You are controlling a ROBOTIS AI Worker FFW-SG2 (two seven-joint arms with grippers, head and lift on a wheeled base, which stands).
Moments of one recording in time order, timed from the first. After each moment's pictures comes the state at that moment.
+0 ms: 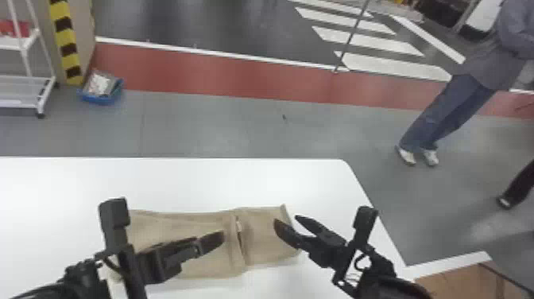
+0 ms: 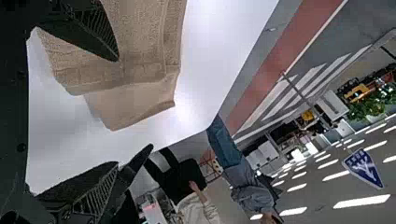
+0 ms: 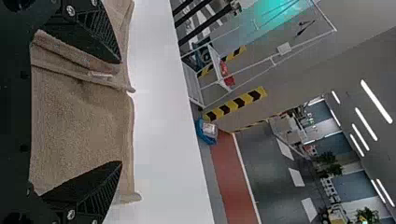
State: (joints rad) left arm 0.03 0.00 -0.20 -1.55 0.66 0.77 -0.37; right arm 0.13 -0.03 -0.41 -1.50 -0.13 0.37 0.84
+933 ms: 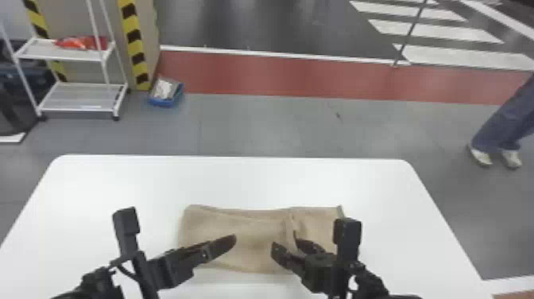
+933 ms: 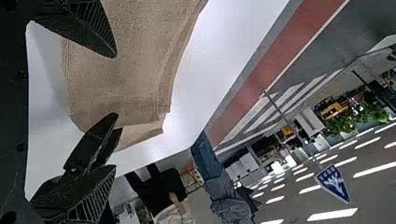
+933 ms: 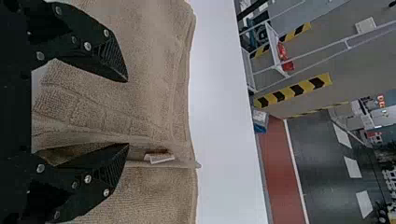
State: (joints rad) left arm 0.13 0.05 -0.03 -1.64 0.65 0.82 -0.47; right arm 0.25 -0.01 -0.03 -1.68 -0.11 0.53 0.37
